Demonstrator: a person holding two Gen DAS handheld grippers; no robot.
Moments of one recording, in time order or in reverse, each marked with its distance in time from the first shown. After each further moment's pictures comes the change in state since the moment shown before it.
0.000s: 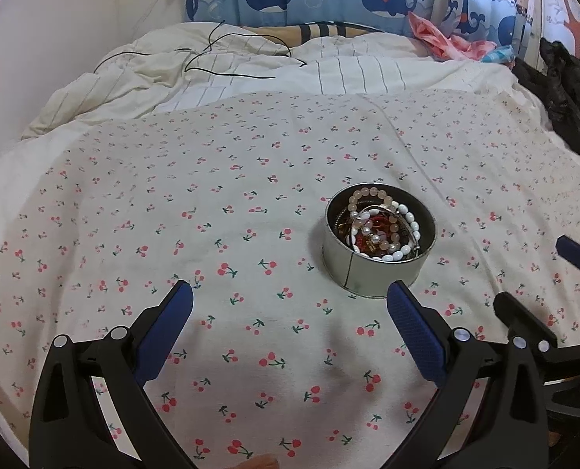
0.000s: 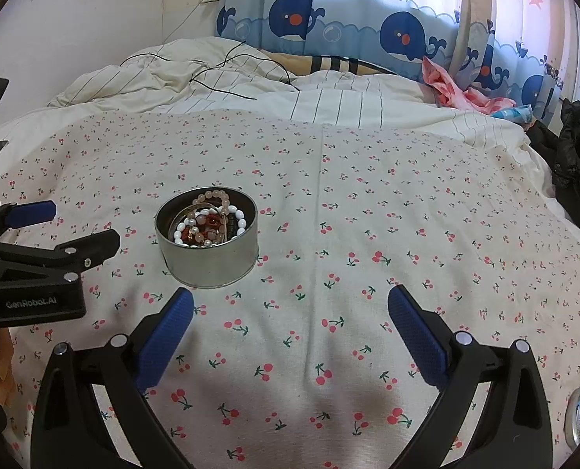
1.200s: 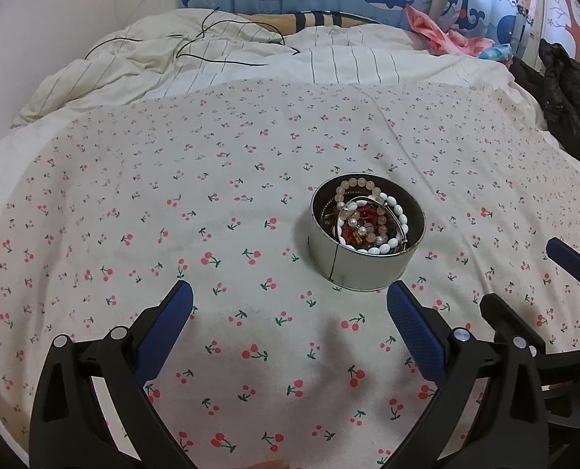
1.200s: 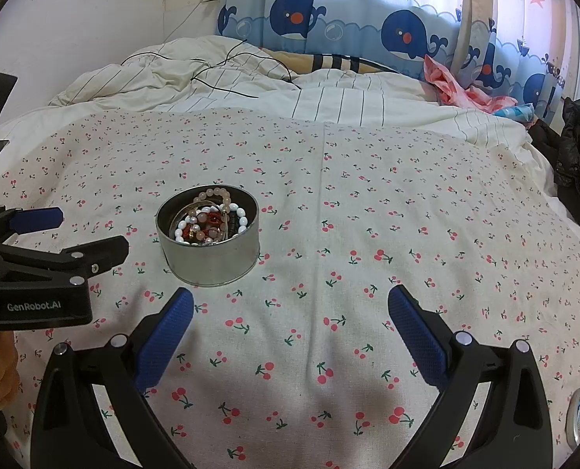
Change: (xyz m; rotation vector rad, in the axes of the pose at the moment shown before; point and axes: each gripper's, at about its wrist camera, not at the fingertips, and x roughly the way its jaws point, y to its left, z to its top) left arm 0.004 -0.003 0.002 -0.023 0.046 -0.053; right arm 0.000 0.001 0.001 0.000 0.004 0.001
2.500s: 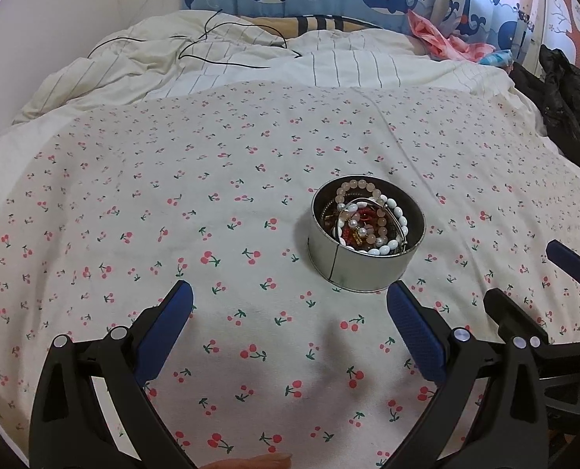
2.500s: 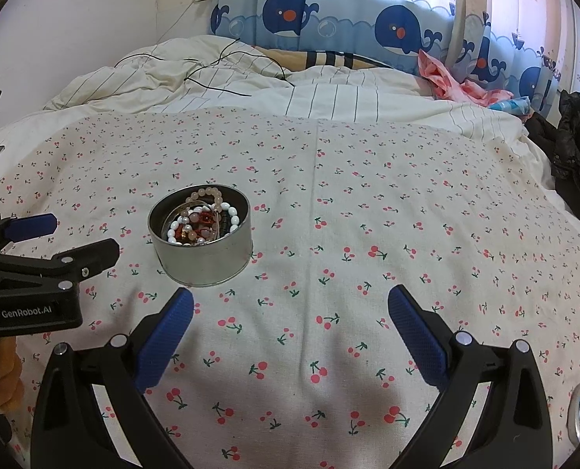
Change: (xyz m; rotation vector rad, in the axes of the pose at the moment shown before) left arm 0.000 0.004 -0.002 -0.021 -0.011 -0.011; right arm 0.002 -0.004 -0.001 0.021 0.010 -0.002
